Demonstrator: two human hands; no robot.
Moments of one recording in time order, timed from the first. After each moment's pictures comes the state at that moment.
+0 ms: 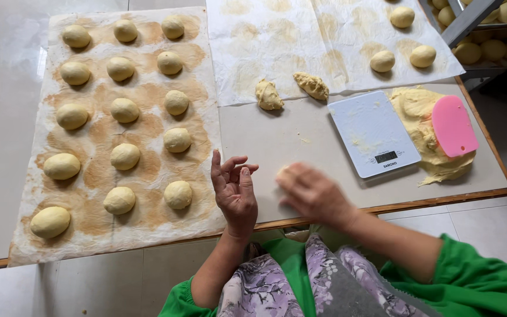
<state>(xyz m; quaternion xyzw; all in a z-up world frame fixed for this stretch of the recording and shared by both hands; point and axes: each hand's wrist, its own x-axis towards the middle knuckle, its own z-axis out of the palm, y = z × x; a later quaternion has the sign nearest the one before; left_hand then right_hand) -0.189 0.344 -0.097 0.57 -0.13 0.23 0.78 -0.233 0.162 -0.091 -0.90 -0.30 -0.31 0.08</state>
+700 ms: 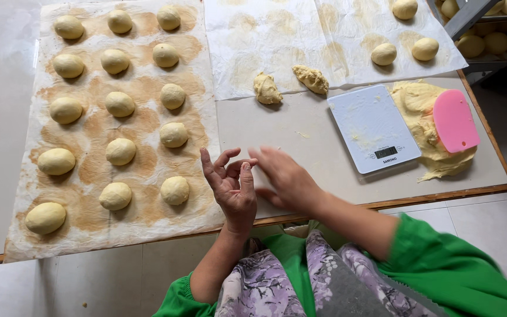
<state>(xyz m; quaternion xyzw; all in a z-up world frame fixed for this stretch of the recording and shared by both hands) -0.189 0.340 -0.094 0.56 -0.13 0.22 0.79 -0.201 0.200 -0.098 -0.92 -0.25 -0.19 0.22</state>
